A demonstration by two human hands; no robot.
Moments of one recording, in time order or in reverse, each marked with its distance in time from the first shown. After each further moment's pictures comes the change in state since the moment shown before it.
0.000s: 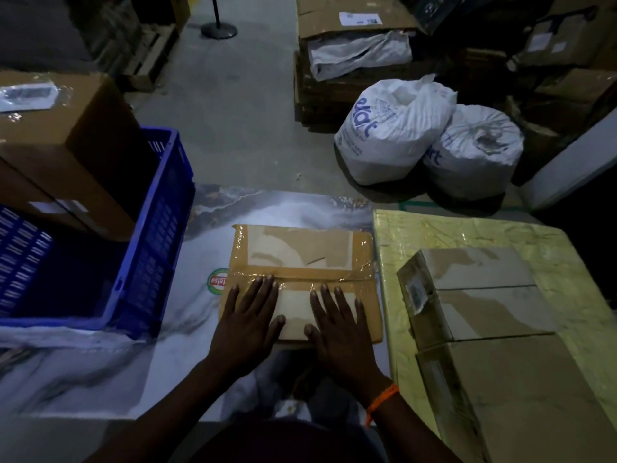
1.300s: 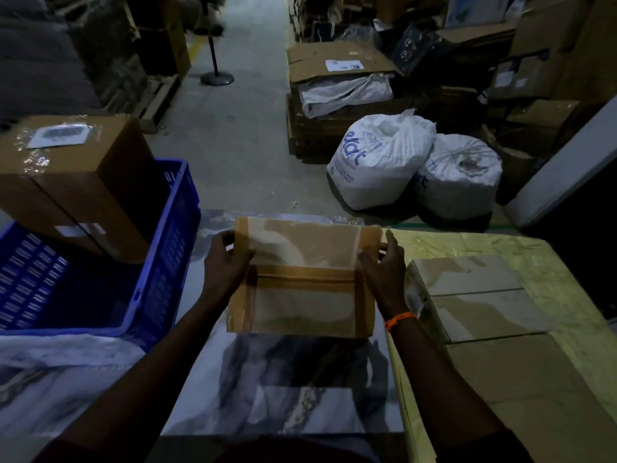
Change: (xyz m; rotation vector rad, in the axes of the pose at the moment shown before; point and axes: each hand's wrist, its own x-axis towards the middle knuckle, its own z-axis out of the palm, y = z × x) left_hand 0.077 -0.049 -0.079 -1.024 0.390 -0.486; right_hand 0.097 0.052 -0.092 0.752 0.452 0.626
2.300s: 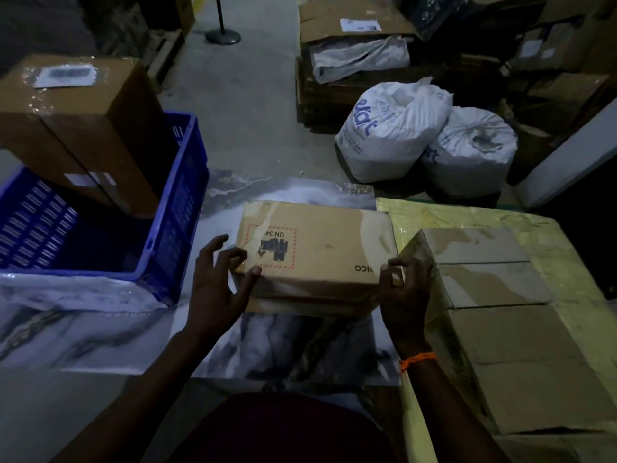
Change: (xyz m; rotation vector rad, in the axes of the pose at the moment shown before) left_hand -0.120 -0.027 -0.044 0.446 0.001 0.413; right_hand -0.119 0.034 -0.041 -0.039 0.115 -0.342
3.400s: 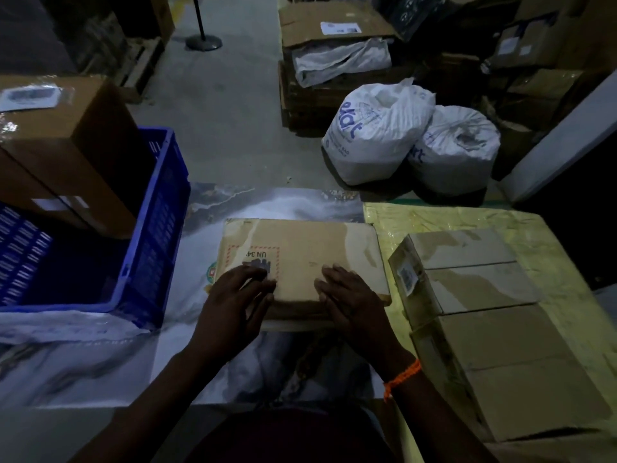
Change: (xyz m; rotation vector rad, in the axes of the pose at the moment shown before) left_hand 0.017 0.035 0.015 0.105 -0.205 0.266; right_hand 0.002 -0.020 0.020 -0.112 -0.510 -0.337
